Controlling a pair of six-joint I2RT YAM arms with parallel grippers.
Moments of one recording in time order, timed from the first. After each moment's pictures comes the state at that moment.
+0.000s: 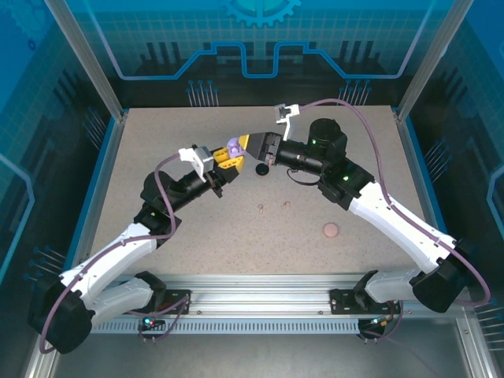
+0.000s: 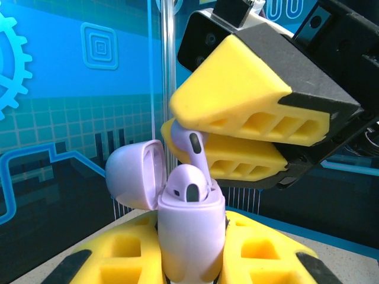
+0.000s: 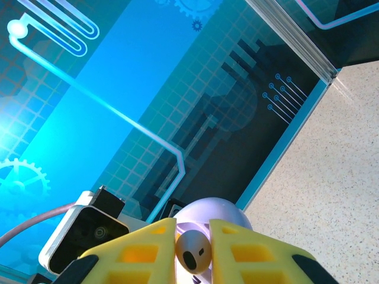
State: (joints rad) left arm -0.51 1.02 0.67 0.63 0.42 -0.11; right arm 0.70 1.31 1.29 -0.01 -0.44 0.86
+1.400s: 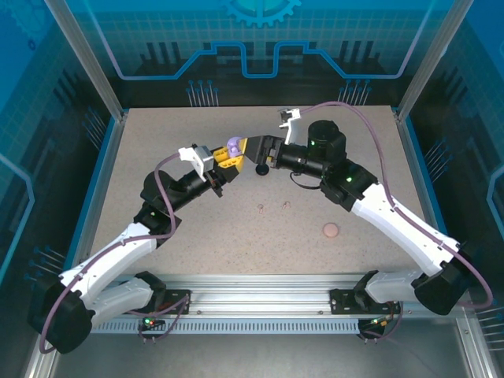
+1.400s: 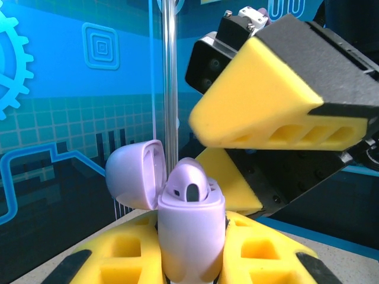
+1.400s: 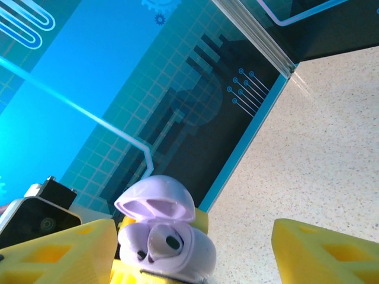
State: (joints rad) left arm -0.51 1.02 0.68 0.62 0.41 -0.11; right arm 0.69 1.28 1.30 -0.16 -0.37 0.79
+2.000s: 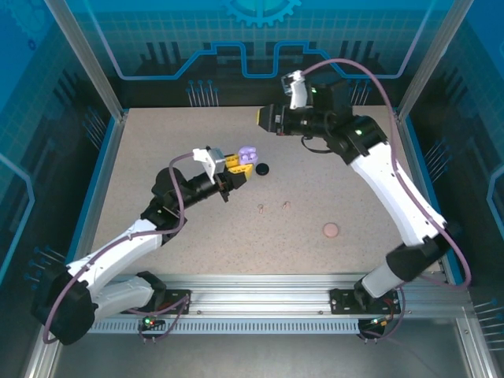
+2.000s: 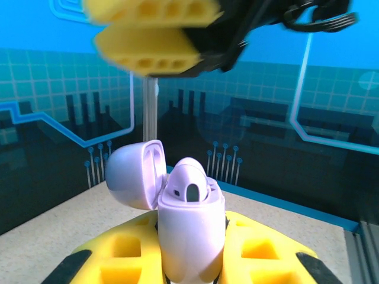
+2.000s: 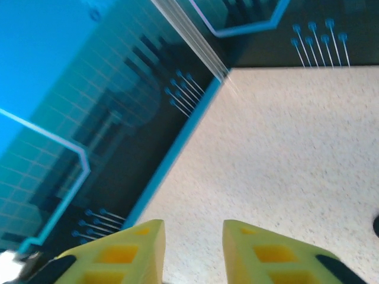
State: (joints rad) left arm -0.54 1.09 0.68 0.57 0.47 -0.14; right arm 0.54 1.59 1.88 -0.73 -0.40 0.51
